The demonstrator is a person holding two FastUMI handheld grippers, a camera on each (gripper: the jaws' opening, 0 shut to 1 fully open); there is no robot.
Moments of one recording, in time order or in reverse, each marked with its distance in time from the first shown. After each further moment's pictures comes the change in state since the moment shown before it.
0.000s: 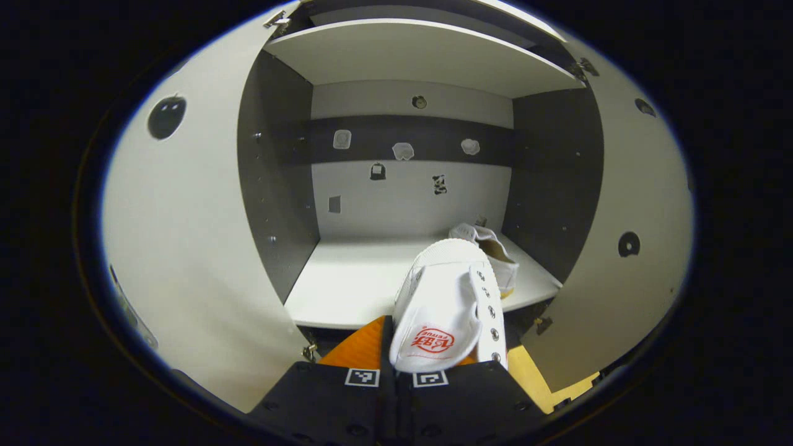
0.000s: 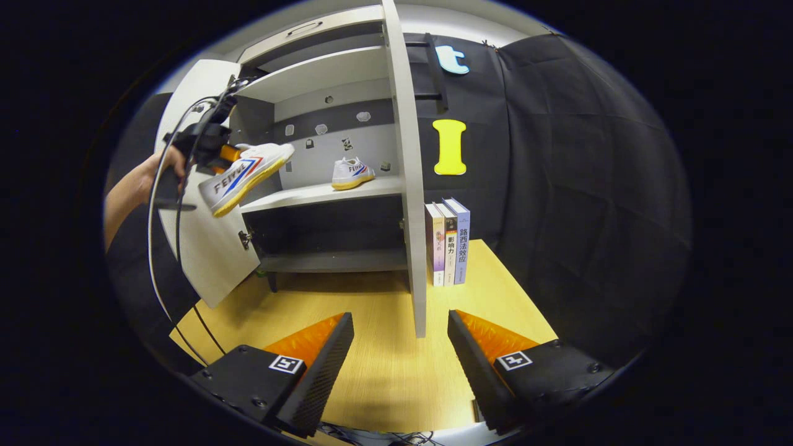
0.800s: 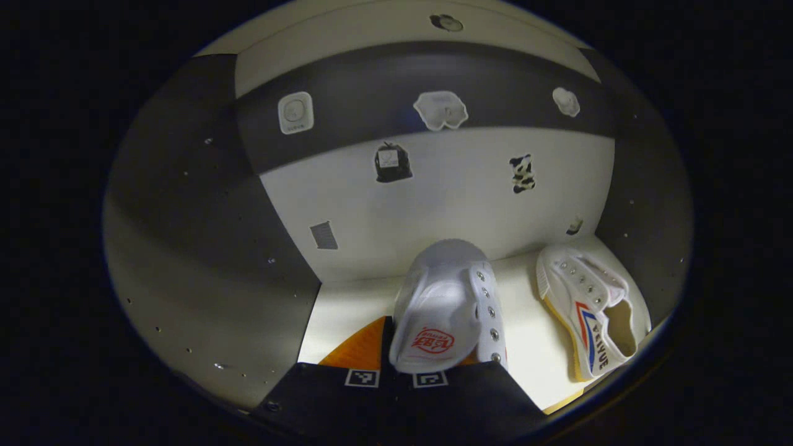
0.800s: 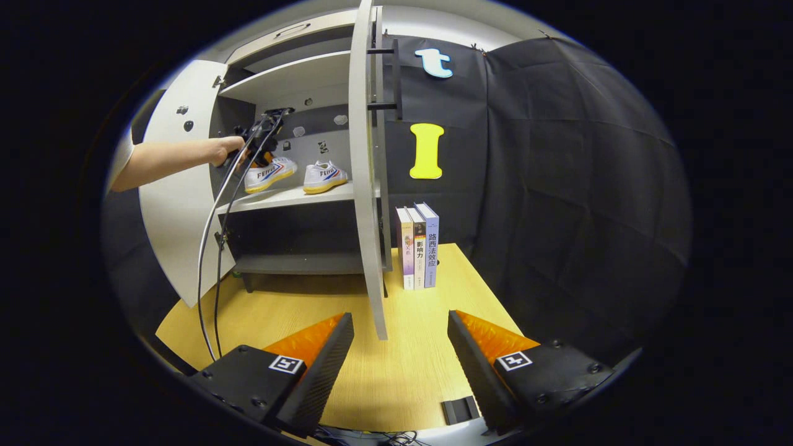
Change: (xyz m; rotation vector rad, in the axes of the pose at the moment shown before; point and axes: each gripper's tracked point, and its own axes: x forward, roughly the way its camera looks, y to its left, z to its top) left arm 0.198 0.005 0.065 0.130 0.246 0.154; right arm -0.005 -0.044 0.009 -0.002 -0.005 -0.100
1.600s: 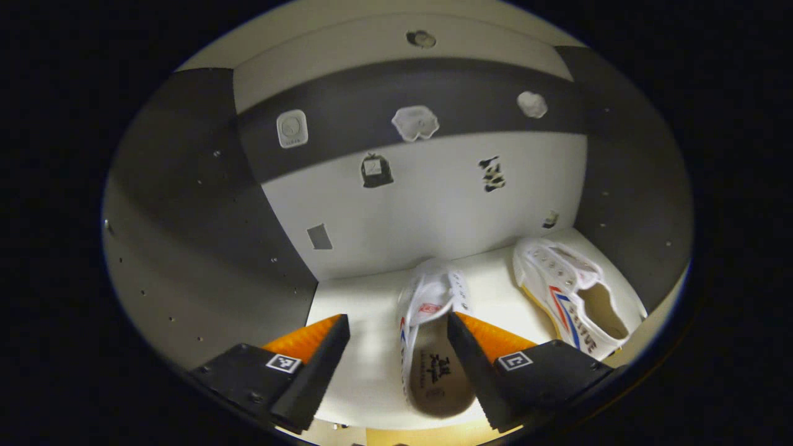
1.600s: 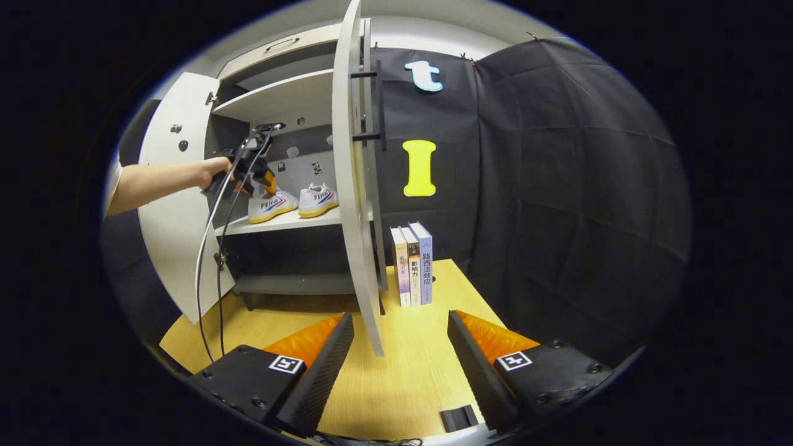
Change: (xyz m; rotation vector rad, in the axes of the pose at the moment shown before) left arm -0.072 -0.005 0.003 0.044 -0.129 -0.055; right arm -0.005 -0.010 0.035 0.044 -0.096 -0.005
